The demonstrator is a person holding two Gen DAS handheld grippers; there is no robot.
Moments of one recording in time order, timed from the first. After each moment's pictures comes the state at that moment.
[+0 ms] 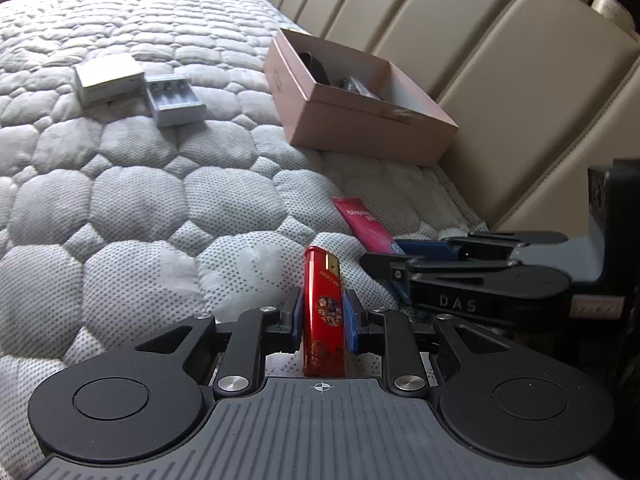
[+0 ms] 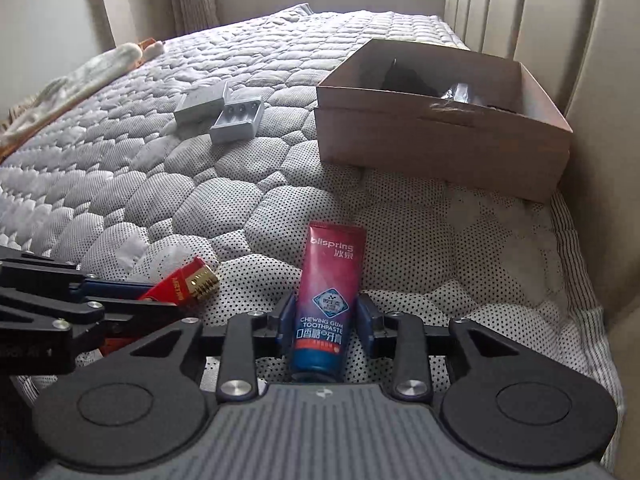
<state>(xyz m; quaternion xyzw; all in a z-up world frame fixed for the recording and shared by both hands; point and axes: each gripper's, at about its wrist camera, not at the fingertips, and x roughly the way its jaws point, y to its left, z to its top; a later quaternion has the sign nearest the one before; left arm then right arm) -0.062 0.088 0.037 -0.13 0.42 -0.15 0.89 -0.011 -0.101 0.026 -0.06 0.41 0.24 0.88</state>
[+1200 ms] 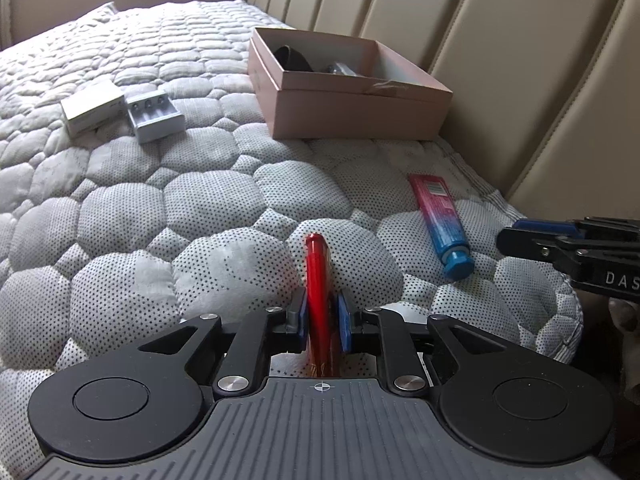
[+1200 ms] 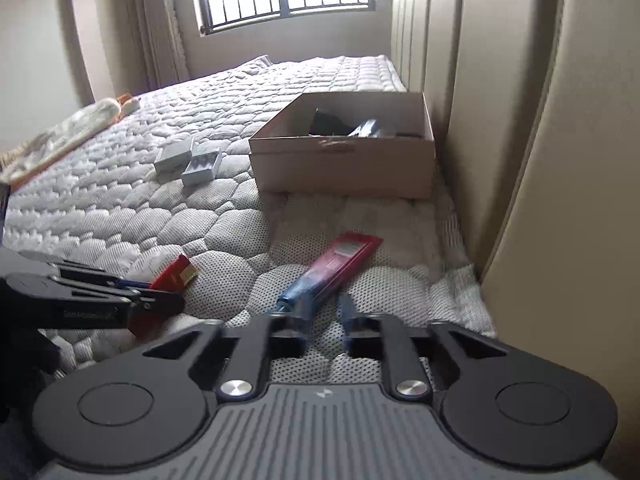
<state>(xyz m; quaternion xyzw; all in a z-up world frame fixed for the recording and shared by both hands) -0.068 0.053 0.033 -0.05 0.41 -0.13 0.90 -0.067 -0.195 0.058 0.00 0.35 0.19 0.92</state>
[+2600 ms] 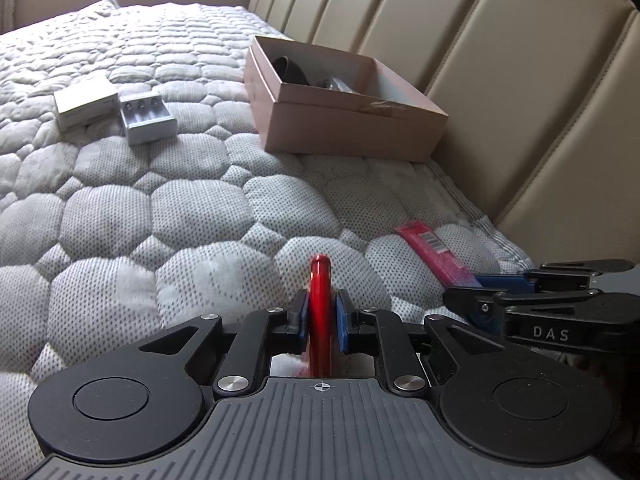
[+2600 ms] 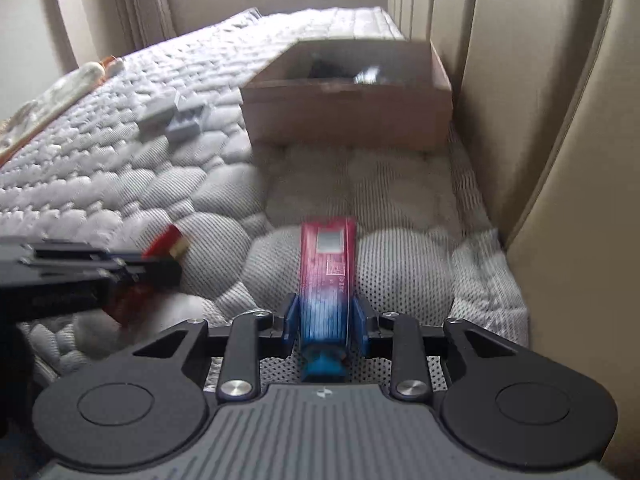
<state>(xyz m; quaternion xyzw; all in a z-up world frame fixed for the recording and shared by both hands) -0.058 0.055 0.029 -0.09 0.40 -0.14 0.90 -0.045 -0.169 0.035 -0.03 0.42 0.18 0.89</state>
